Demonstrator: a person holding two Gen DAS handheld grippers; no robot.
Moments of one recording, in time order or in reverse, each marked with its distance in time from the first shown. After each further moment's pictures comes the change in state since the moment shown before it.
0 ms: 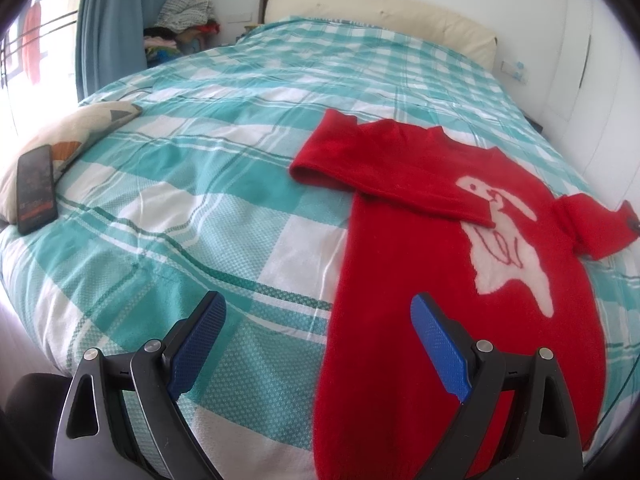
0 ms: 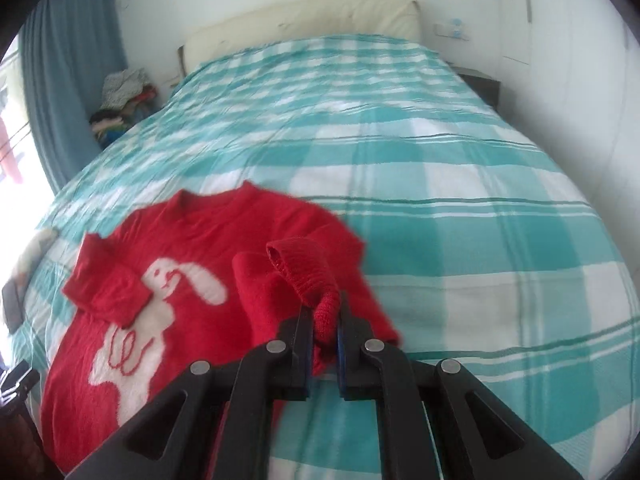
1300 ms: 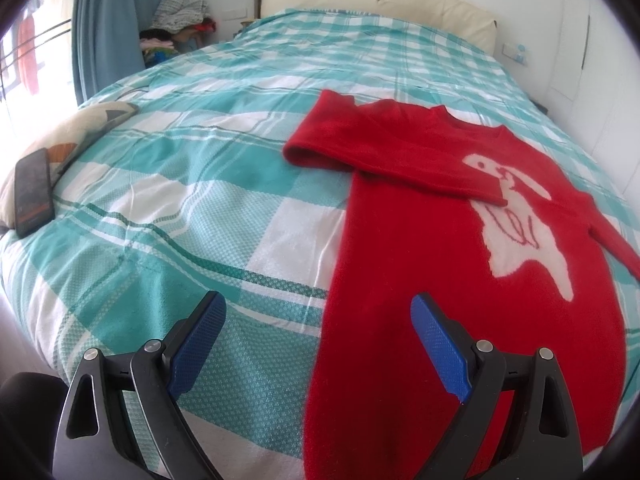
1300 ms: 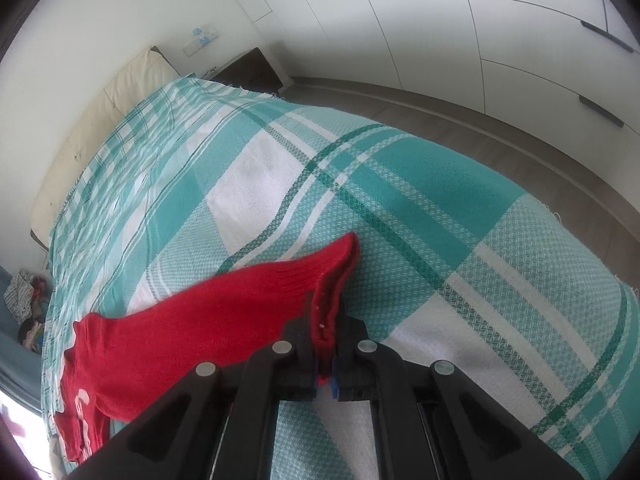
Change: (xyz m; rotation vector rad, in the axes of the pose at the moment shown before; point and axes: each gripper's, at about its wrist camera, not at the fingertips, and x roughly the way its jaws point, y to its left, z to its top) left arm 0.015 -0.010 -0.009 0.035 0.027 0.034; right arm -0.012 -0.223 -0.088 0.638 0.045 -0.196
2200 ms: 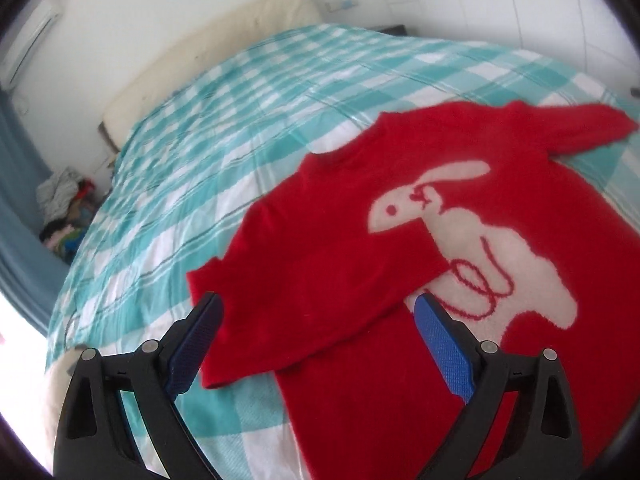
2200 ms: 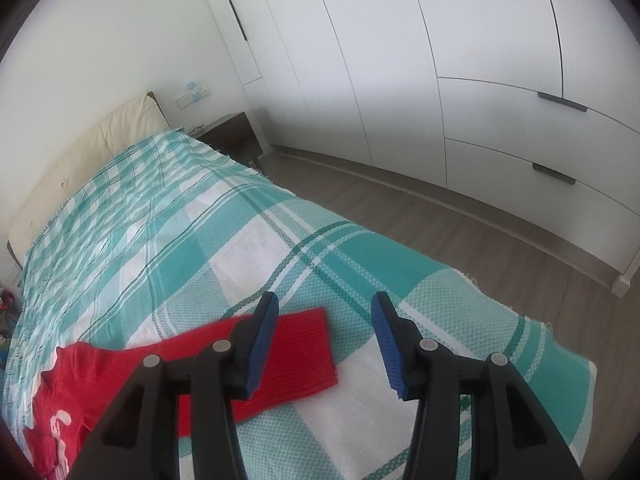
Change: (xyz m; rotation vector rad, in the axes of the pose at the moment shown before) left arm 0.043 -0.133 0.089 0.798 -0.097 -0.104; right arm -0.074 0.013 -0.004 -0.047 -0.263 -0.129
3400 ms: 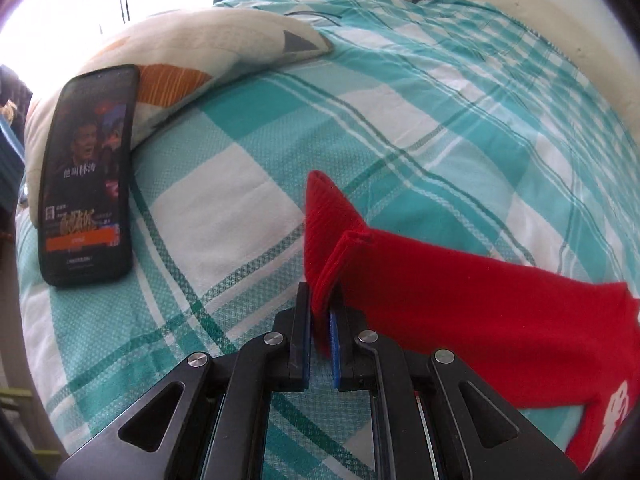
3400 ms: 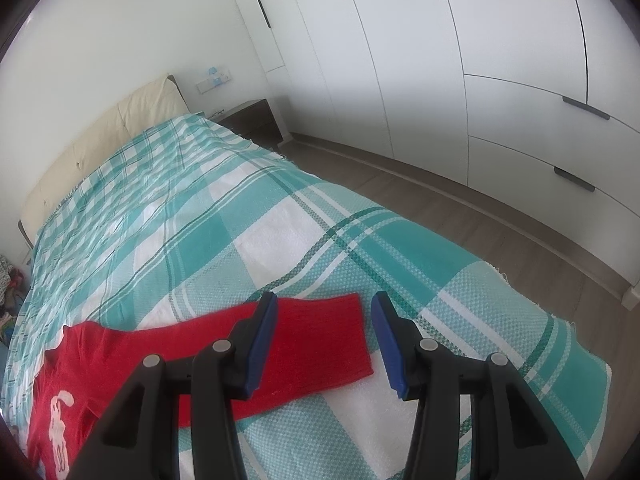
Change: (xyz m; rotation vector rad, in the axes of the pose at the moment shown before) left arm 0.014 0.249 -0.255 -1.277 0.360 0.338; right arm 0.007 0.020 -0.007 -0.060 0.028 0.042
